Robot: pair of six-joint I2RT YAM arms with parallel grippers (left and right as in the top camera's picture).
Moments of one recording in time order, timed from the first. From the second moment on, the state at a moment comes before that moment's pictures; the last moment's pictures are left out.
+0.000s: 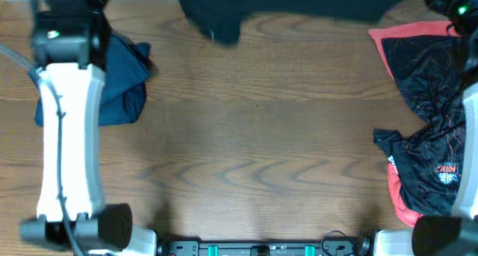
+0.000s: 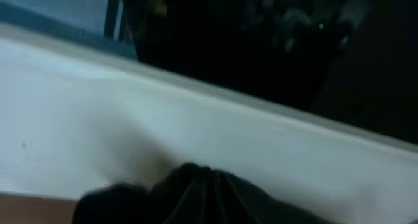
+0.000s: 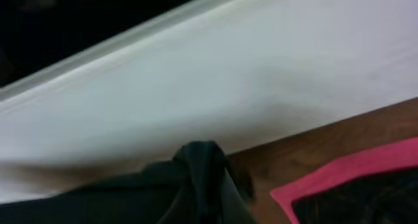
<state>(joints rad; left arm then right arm) 0.01 1.67 2.00 -0.45 0.21 -0.39 -0.23 1.58 1.72 -0.44 -0.21 0.34</state>
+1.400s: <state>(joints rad) -0.03 1.57 1.27 -1.59 0.25 -0.19 -0.32 1.64 1.25 -1.28 -0.02 0.17</state>
